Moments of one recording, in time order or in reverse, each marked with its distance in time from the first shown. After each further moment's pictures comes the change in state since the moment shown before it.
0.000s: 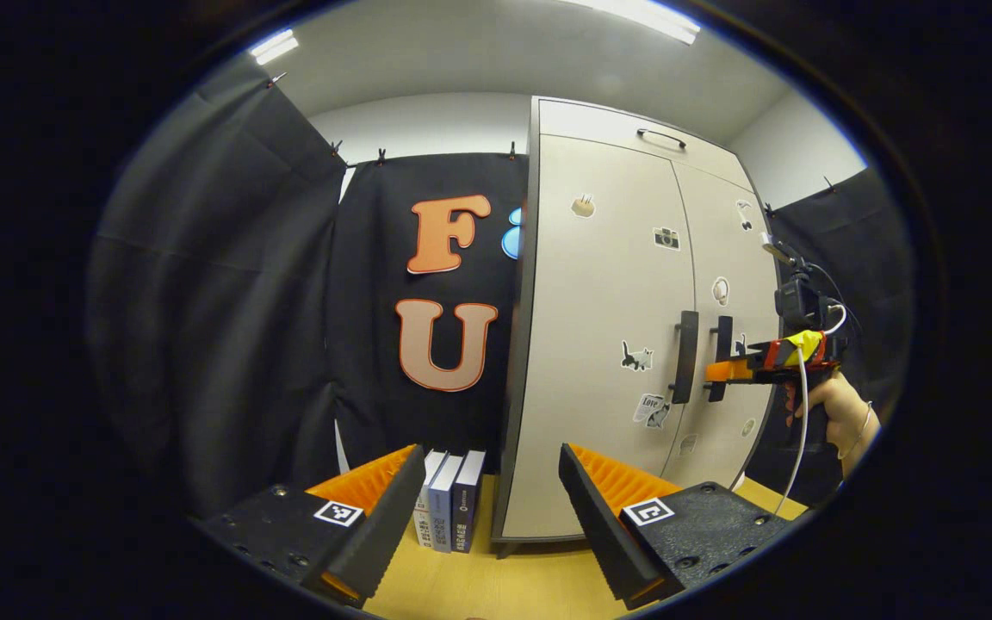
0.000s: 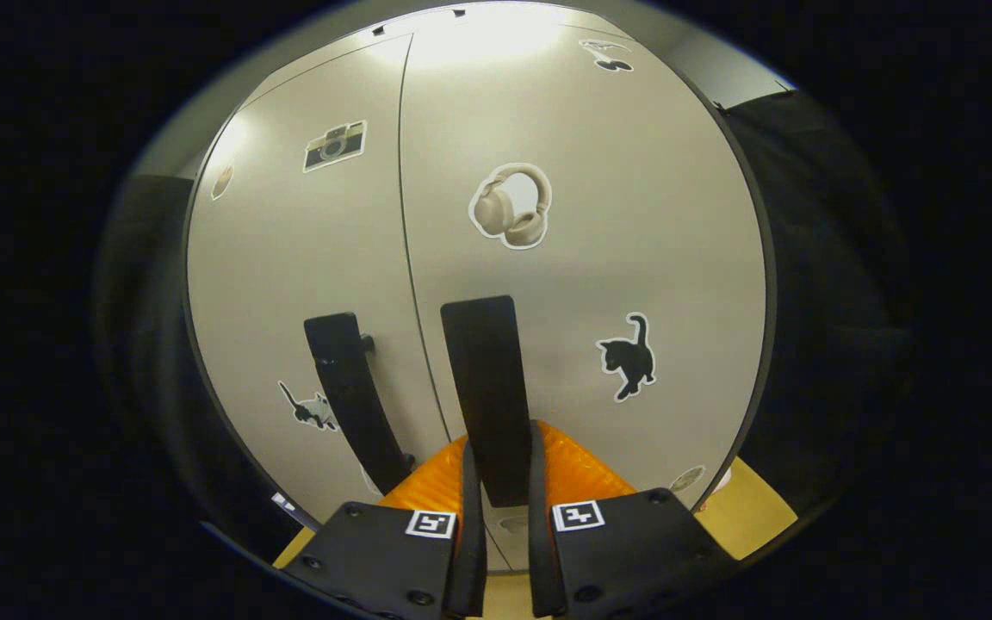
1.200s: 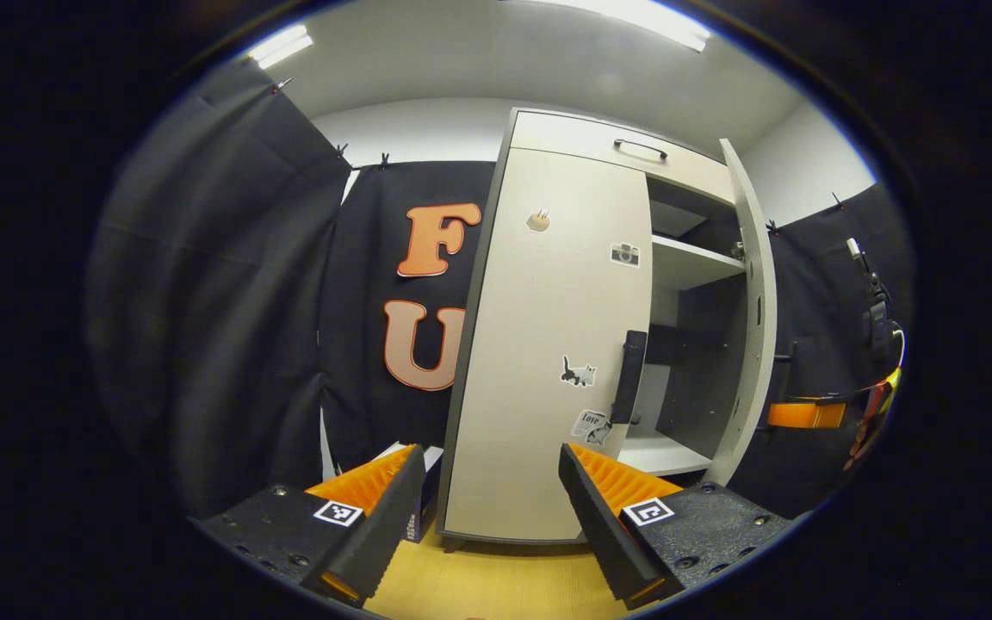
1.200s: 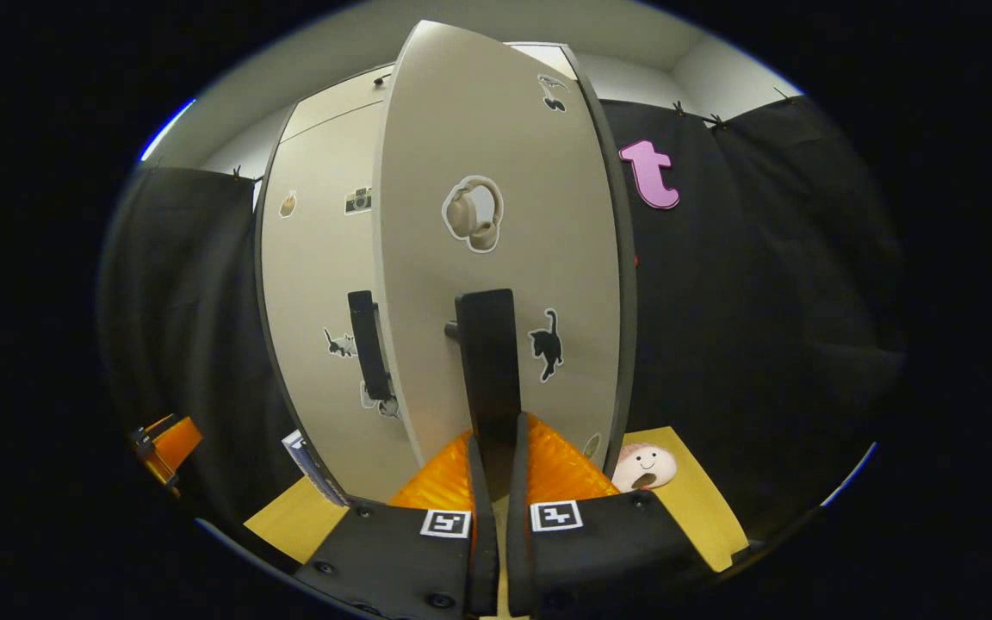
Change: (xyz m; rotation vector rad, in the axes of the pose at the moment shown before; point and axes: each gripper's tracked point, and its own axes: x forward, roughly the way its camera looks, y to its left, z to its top) left arm -0.030 -0.099 0.014 -0.065 -0.011 0.029; right arm -0.141 -0.091 -0.013 -0.053 0.006 0.067
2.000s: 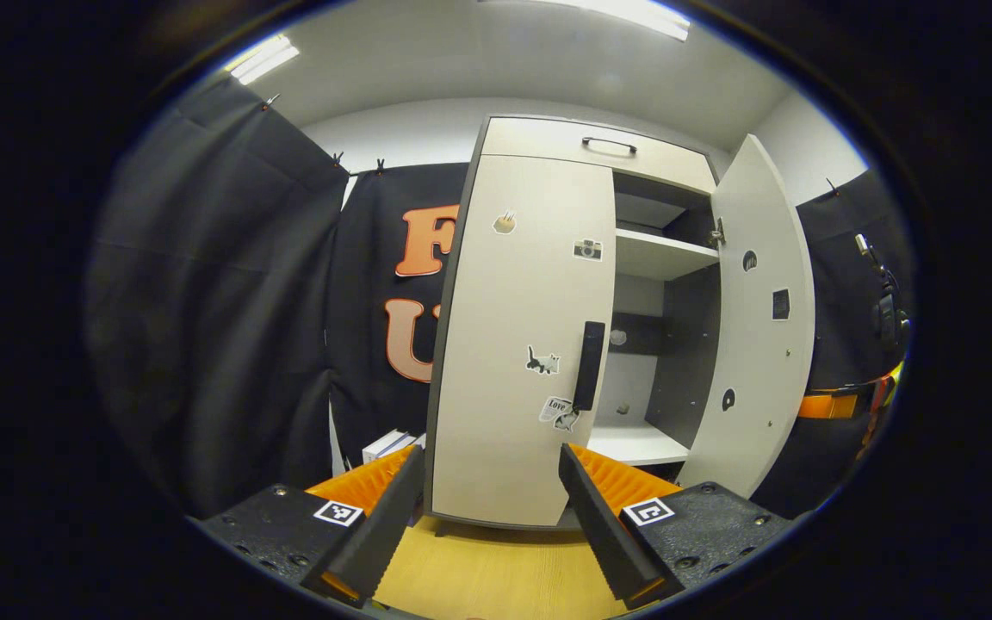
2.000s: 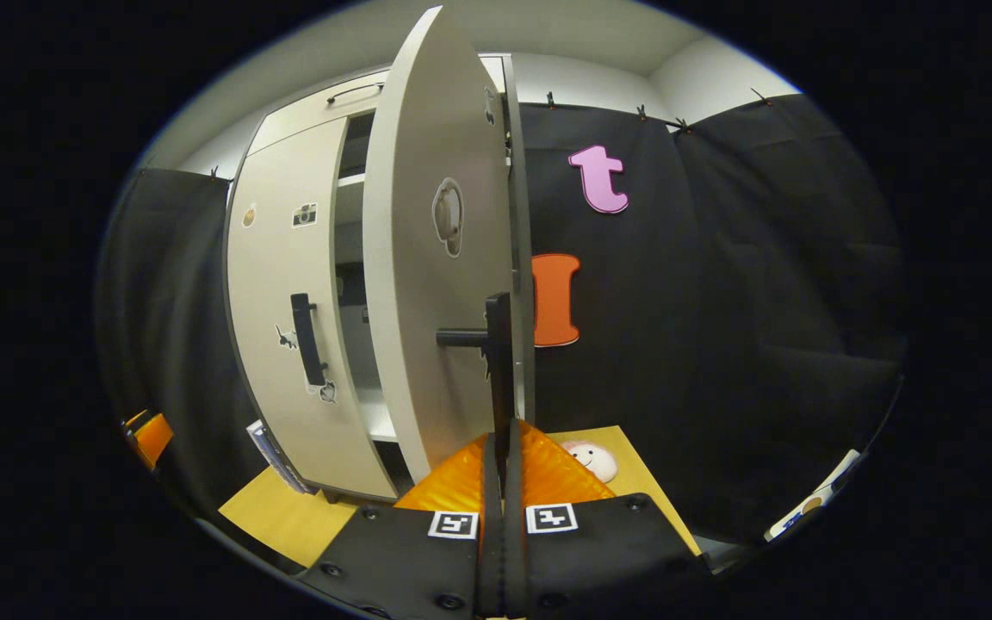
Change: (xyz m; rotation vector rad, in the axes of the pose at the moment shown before) left arm -0.045 -0.053 0.002 0.037 0.017 0.030; right arm -0.041 -0.097 0.003 0.003 -0.001 -0.122
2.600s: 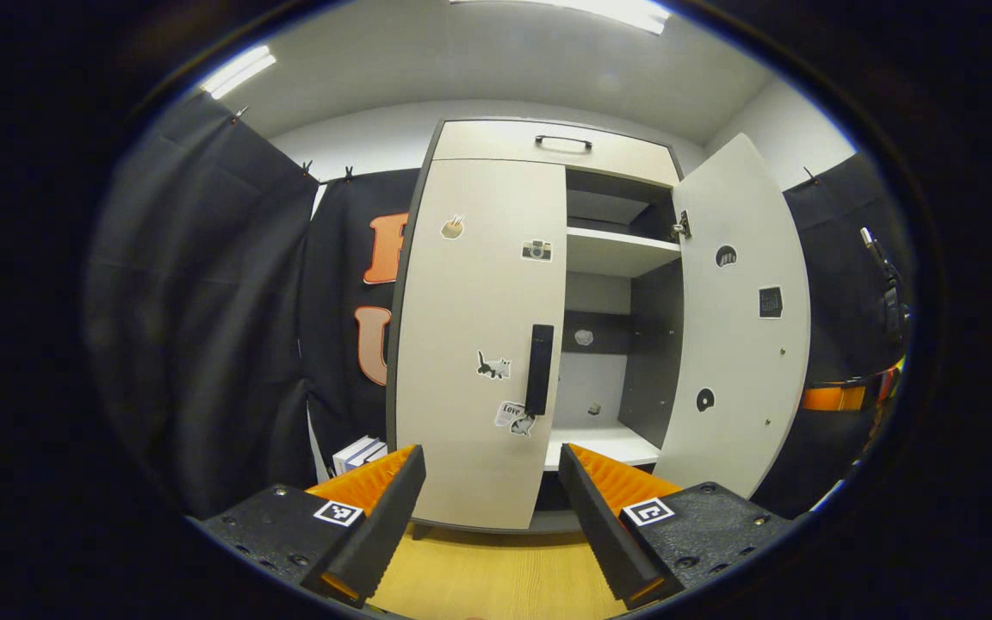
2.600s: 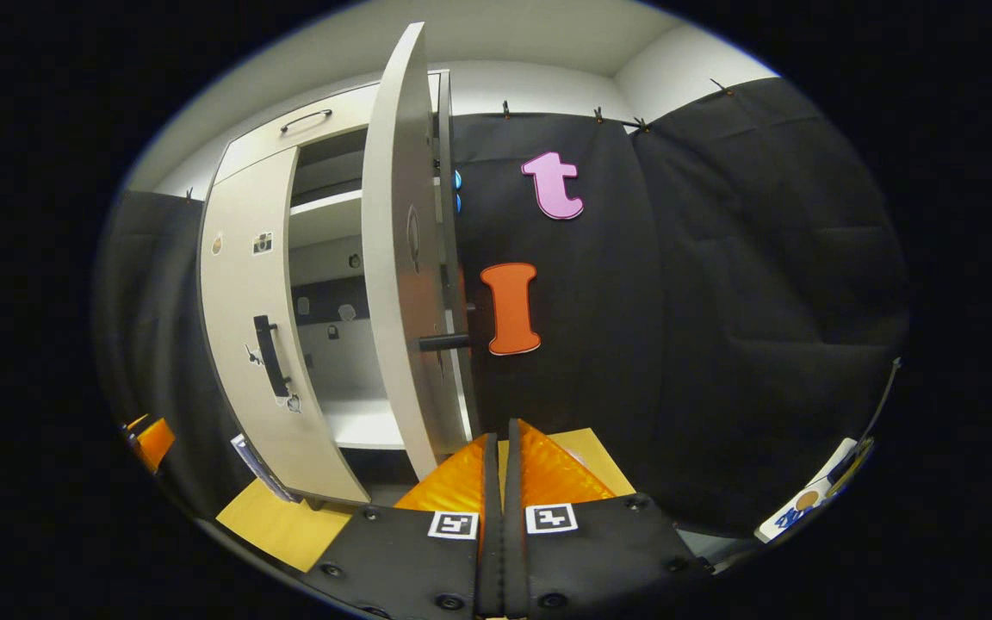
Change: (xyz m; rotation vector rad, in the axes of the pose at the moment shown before) left arm 0.010 -0.061 0.006 0.045 -0.009 -0.065; right arm -0.037 -0.072 0.003 0.041 -0.013 -0.053
